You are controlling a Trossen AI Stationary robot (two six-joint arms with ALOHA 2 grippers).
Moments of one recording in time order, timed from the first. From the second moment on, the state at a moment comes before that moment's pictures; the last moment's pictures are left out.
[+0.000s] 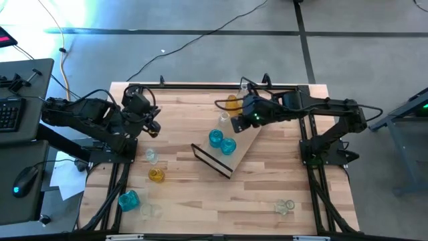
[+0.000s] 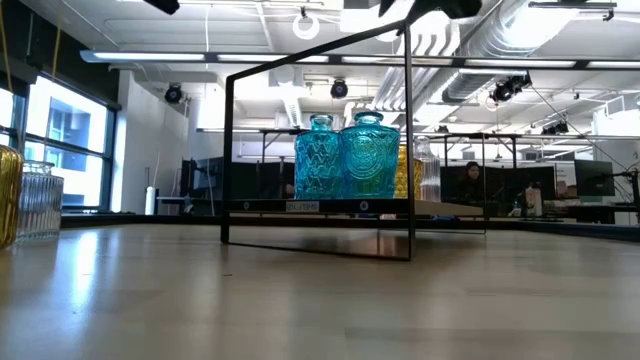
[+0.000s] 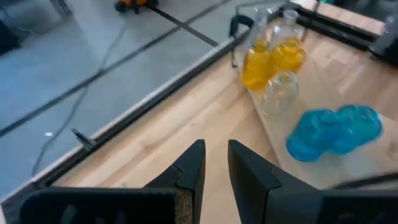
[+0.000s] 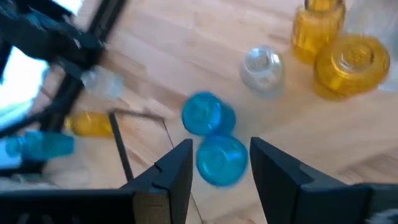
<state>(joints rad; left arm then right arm) -0.26 1.00 1.31 -1.26 -0.83 -0.76 0.01 1.53 1.71 -1.13 0.21 1.05</state>
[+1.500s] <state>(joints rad) -0.80 0.98 0.92 -1.15 -0.24 -1.08 0.11 1.53 1.71 -1.10 0.24 0.79</state>
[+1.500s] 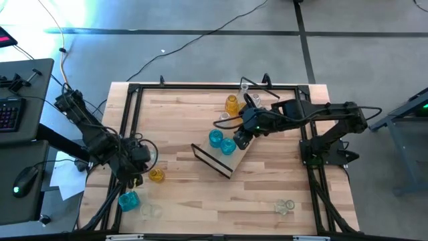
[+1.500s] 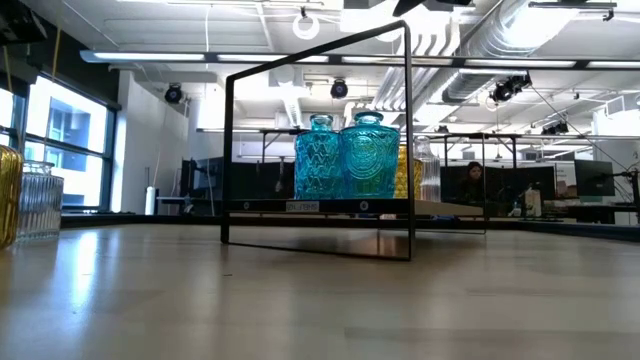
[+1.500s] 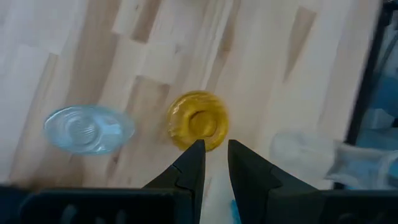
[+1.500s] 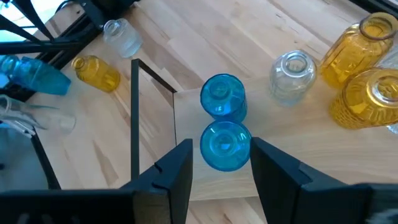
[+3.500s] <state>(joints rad) -0.79 1.18 0.92 -1.05 -0.24 -0.86 0.12 1.53 1.71 -1.11 0.21 0.71</state>
